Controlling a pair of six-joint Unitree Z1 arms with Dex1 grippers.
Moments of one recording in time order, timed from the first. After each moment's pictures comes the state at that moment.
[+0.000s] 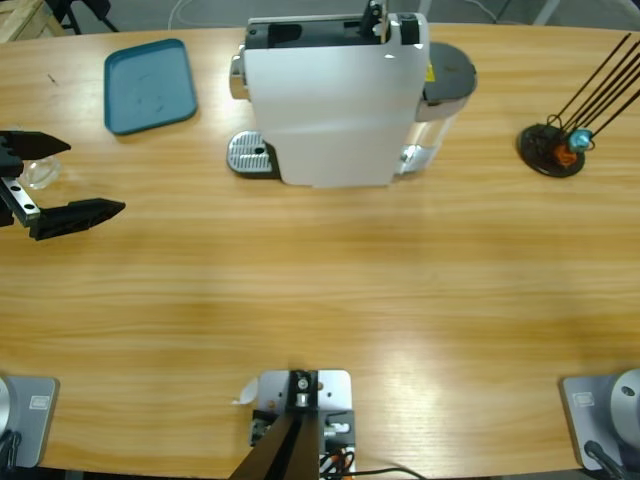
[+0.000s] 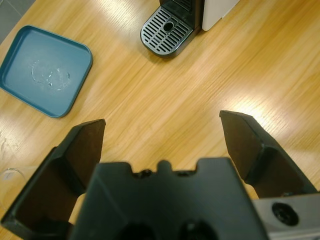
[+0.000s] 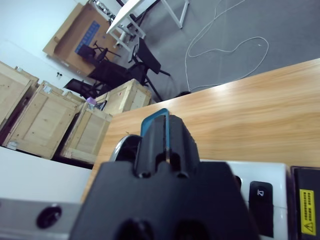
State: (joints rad) arm 0 -0.91 1.16 -0.76 0.40 0.16 0.10; arm 1 0.74 1.59 -1.17 -0.19 -0.20 0.78
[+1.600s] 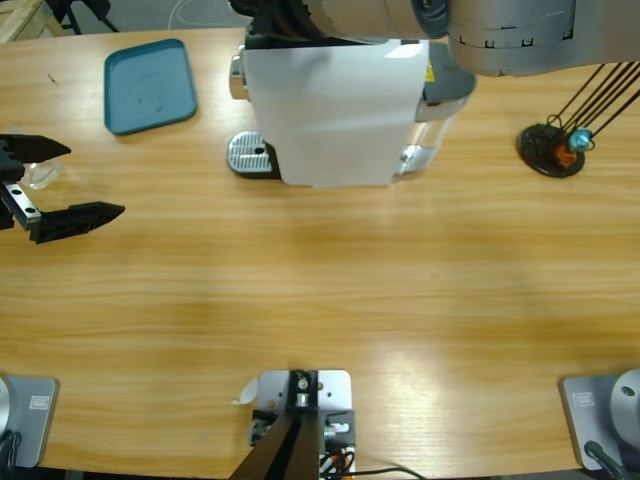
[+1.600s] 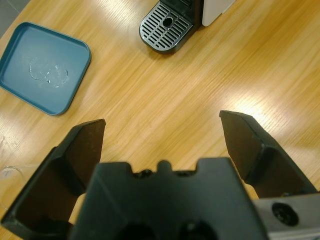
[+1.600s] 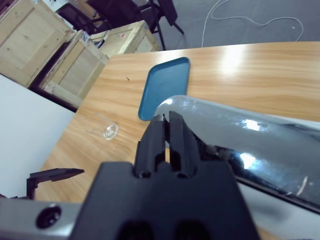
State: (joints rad) arm 0 -0.91 1.16 -0.76 0.40 0.16 0.10; arm 1 0.96 1.80 -1.25 -0.20 -0.20 0.62
